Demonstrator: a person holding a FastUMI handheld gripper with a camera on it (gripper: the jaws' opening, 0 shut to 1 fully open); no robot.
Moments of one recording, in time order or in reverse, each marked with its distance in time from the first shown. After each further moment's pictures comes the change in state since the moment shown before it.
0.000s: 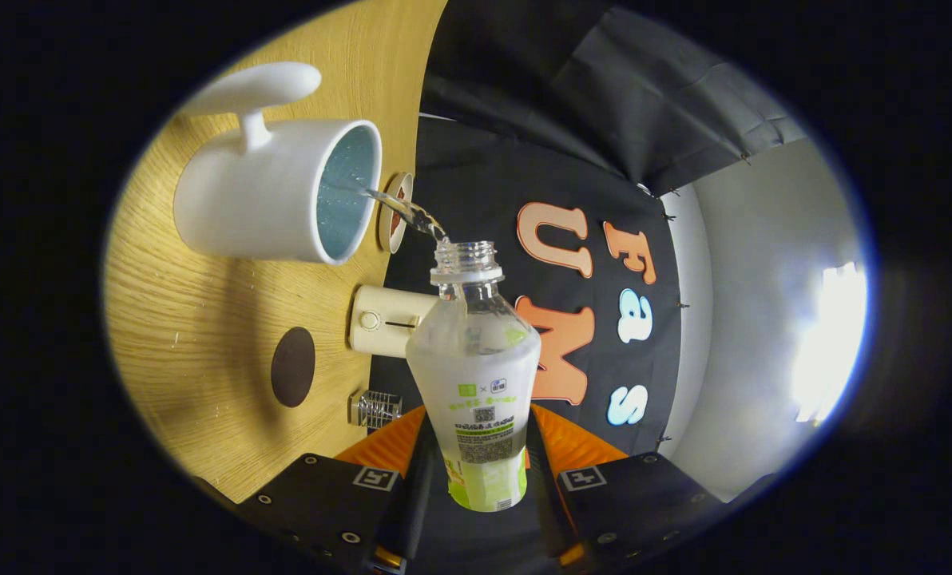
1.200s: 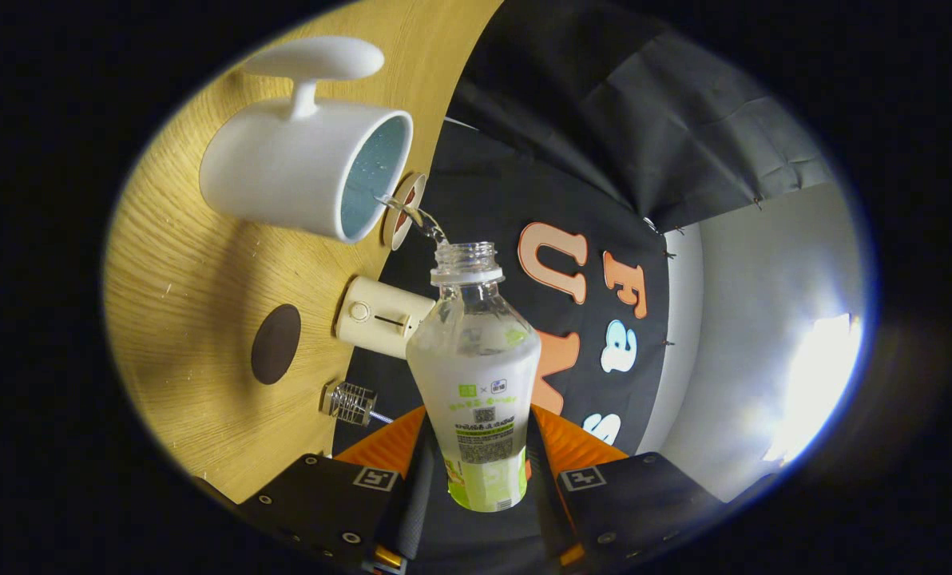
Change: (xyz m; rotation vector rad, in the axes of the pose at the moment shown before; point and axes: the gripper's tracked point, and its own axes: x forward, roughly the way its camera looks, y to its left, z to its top) arm 0.002 -0.019 0.010 -0.161 -0.059 -0.025
